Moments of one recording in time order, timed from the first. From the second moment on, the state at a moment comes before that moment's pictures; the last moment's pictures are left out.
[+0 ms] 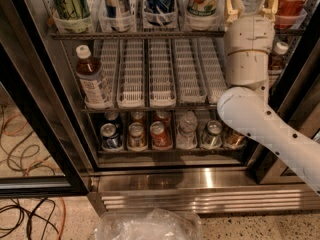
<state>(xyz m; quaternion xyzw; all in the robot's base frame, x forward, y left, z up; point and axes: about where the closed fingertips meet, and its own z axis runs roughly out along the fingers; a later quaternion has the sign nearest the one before) 0.630 -0.209 1.097 0.00 0.38 -0.12 0.92</state>
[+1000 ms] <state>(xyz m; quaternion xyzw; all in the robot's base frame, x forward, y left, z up) 0.629 -0.208 1.102 0.00 0.37 -0.12 0.92</state>
